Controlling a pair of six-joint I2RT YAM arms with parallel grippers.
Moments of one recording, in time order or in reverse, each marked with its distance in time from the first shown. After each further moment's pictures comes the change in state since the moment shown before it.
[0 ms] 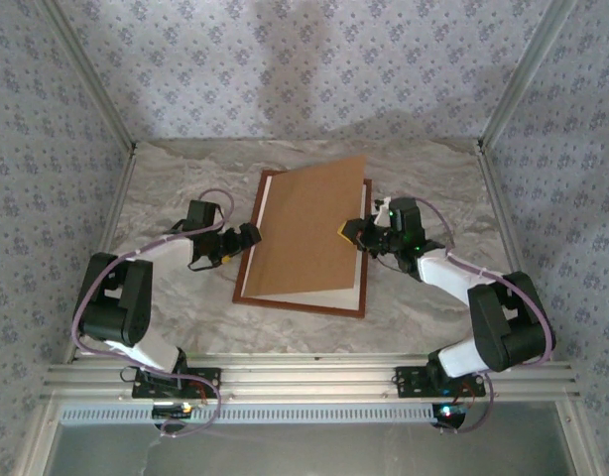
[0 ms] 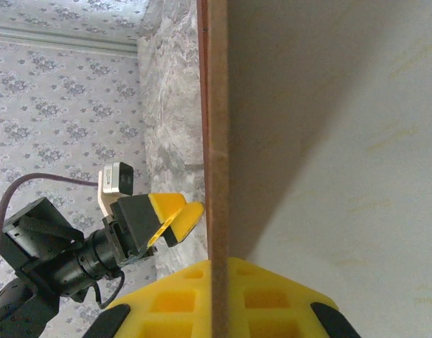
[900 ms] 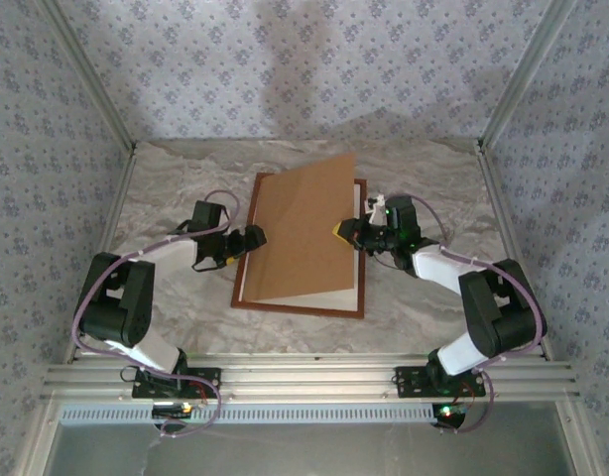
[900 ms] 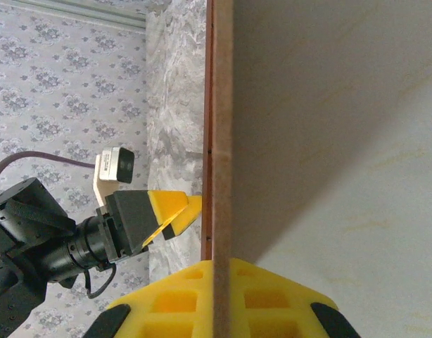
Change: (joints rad) left arm -0.044 0.000 0.000 0.002 0.008 -0.012; right arm 0.001 0.086 0.013 0.083 -0.067 -0.070
